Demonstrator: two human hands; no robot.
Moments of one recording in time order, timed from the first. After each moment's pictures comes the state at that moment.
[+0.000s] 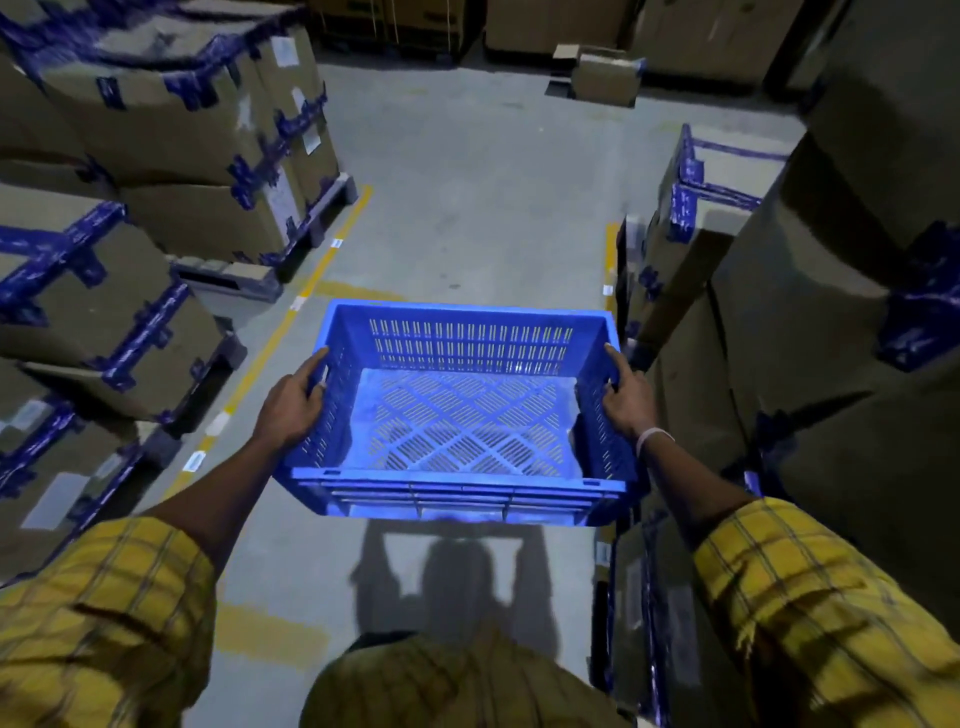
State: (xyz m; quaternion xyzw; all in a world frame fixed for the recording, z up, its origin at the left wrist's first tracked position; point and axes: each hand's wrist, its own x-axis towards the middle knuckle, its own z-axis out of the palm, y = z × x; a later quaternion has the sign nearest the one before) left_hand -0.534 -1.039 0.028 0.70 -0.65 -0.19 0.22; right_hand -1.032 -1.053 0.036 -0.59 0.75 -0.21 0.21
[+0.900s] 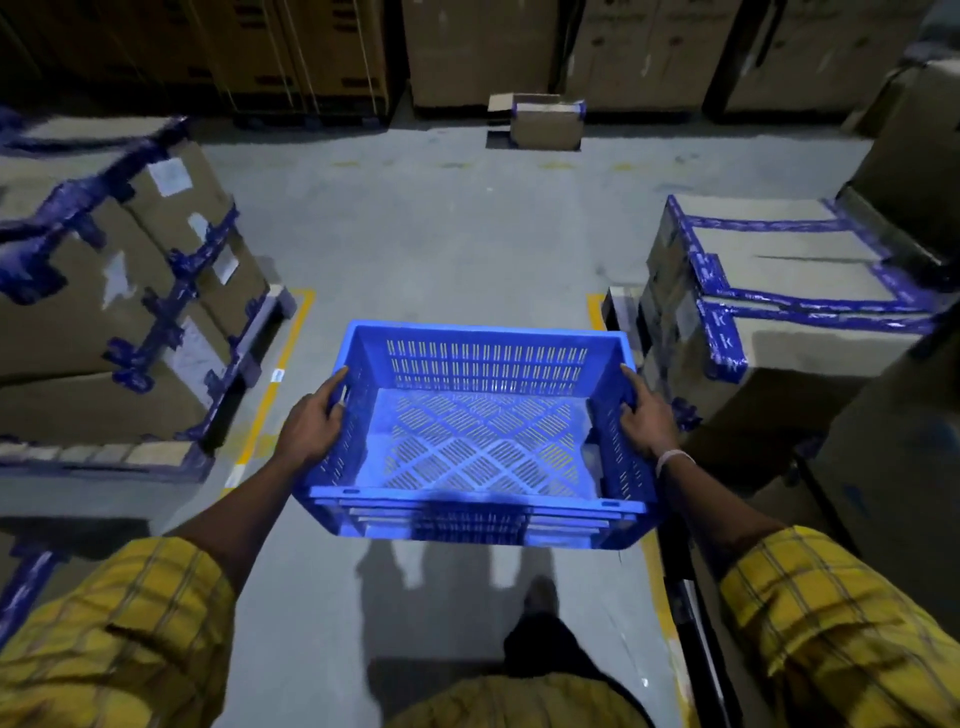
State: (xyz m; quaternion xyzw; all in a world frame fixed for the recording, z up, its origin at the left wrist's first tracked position) left_hand -0.570 -1.700 0.043 0.63 -0.73 -0.19 0.20; right_hand -1.064 -1.623 0.028 -0.52 0.80 -0.24 0.19
